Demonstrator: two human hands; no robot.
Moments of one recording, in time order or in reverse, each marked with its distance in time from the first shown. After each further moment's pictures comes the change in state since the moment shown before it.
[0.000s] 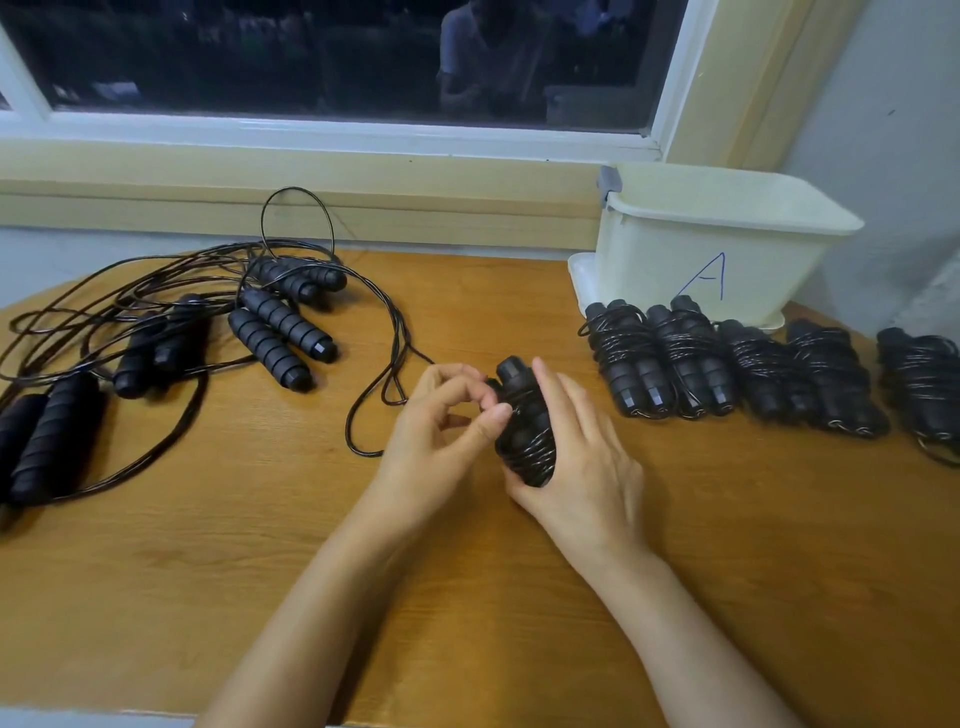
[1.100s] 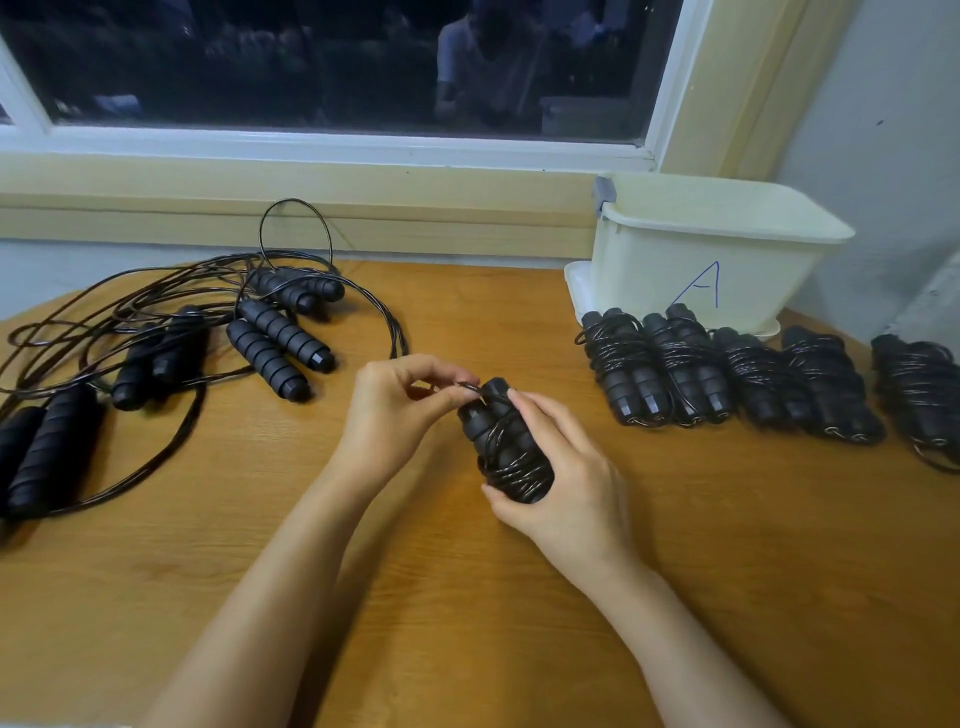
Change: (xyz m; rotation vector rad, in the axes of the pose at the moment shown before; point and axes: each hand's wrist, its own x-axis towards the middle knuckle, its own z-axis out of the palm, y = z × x) left_hand 0.033 0.006 -0.027 0.172 0.080 0.107; right_hand -0.005 0.005 0.003 0.260 -0.080 0.006
